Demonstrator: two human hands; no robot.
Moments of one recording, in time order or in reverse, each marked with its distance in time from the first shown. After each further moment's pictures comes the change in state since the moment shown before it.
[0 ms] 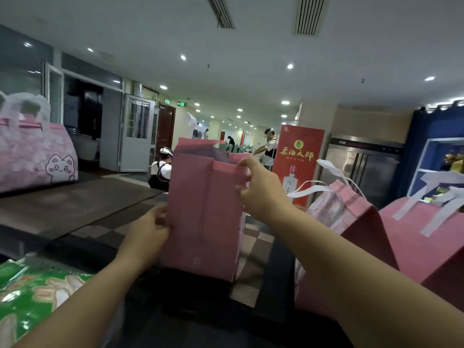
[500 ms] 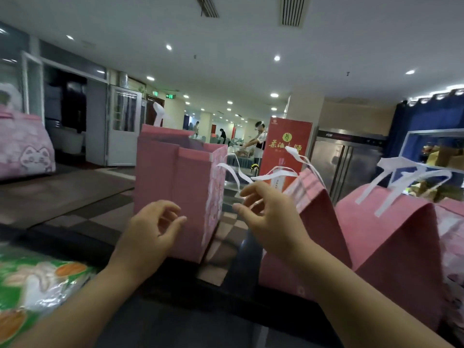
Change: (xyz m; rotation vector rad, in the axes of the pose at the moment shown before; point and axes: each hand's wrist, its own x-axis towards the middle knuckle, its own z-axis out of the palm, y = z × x) left_hand -0.061 0.046 0.033 0.057 0.141 0.417; right_hand -0.087 0.049 -0.045 0.049 0.124 -0.133
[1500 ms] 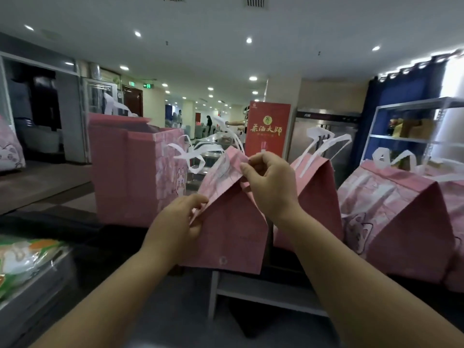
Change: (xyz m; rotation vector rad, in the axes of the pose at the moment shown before) left_hand -0.055 0.122 0.063 0.013 -0.222 0.075; right_hand -0.057 0.010 -0.106 0.134 0.316 0.142
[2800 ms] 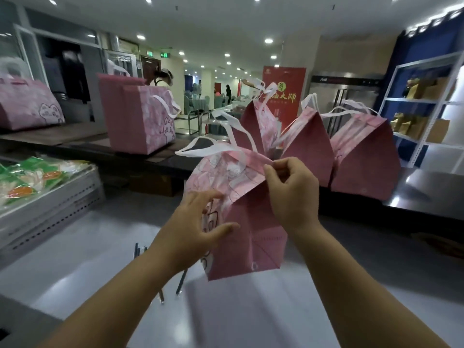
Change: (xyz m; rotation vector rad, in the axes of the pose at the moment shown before) left_hand -0.239 0.250 0.032 -0.114 -0.186 -0.117; right_hand -0.207 -0.006 -0.255 -0.045 0.103 0.080
